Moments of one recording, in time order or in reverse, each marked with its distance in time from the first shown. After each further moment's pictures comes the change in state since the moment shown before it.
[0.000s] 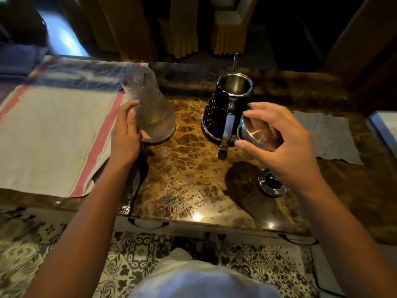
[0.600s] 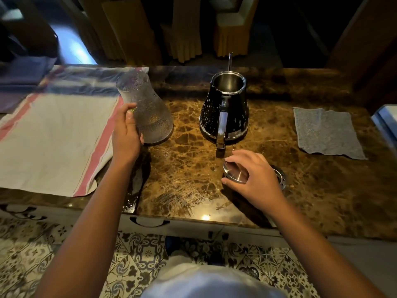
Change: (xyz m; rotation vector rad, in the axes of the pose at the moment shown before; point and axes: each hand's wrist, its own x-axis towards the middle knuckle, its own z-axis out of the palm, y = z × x) left_hand -0.002 -0.001 0.010 0.056 0.004 -0.078; right_hand -0.068 0.051 0.054 -0.162 -0.228 0.231
